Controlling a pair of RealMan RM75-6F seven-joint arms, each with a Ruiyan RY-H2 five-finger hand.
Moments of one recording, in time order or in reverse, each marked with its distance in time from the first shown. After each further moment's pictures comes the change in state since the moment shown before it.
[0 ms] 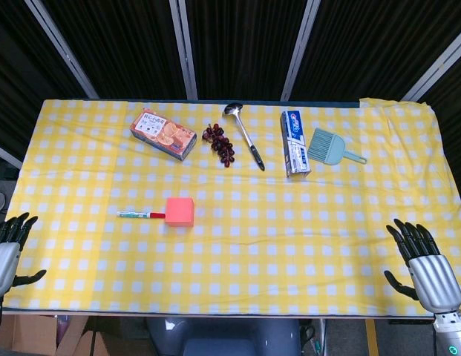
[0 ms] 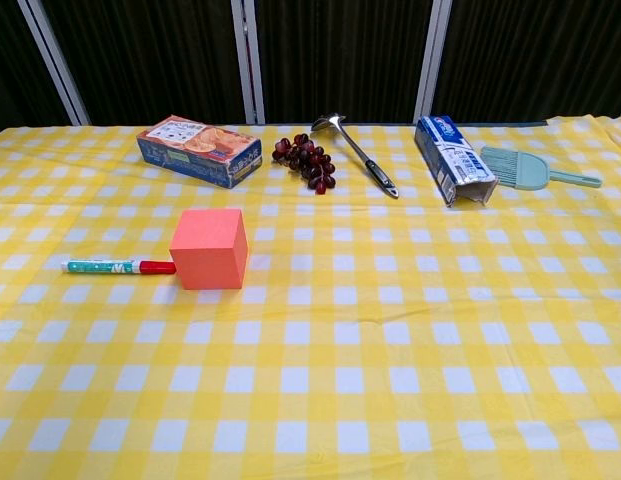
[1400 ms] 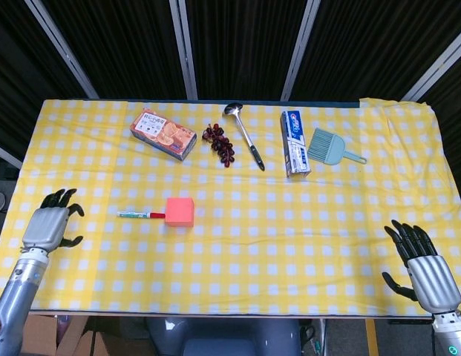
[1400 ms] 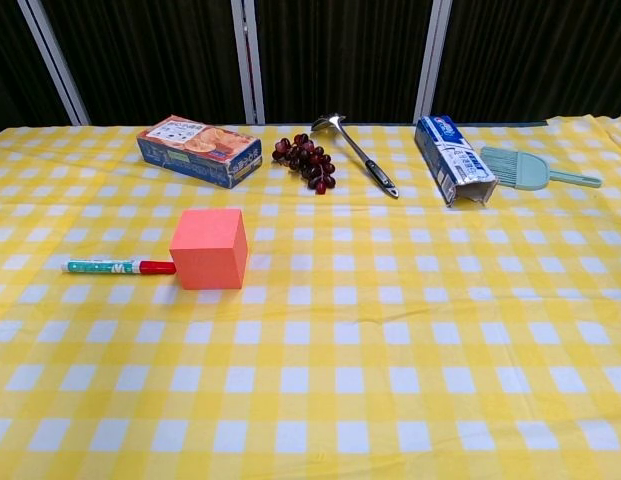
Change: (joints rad) left arm -0.272 -0.202 -0.173 0.152 -0.280 -0.310 0.197; right arm 0.010 0.008 -0.008 -0.013 0.003 -0.023 0.039
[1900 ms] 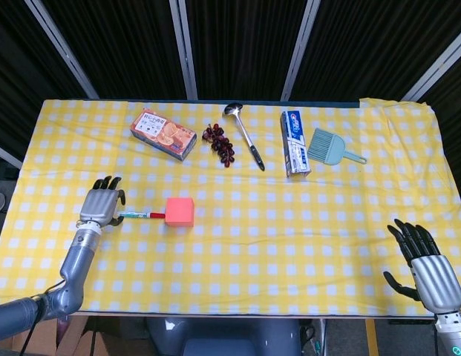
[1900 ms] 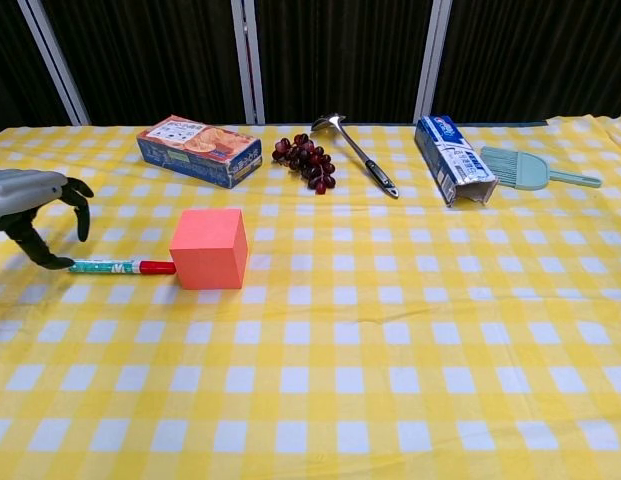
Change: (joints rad) left arm -0.237 -0.296 -0.068 0.252 -0.253 -0.126 0.226; right arm -0.003 0.007 0.002 0.009 -0.003 0.020 0.051
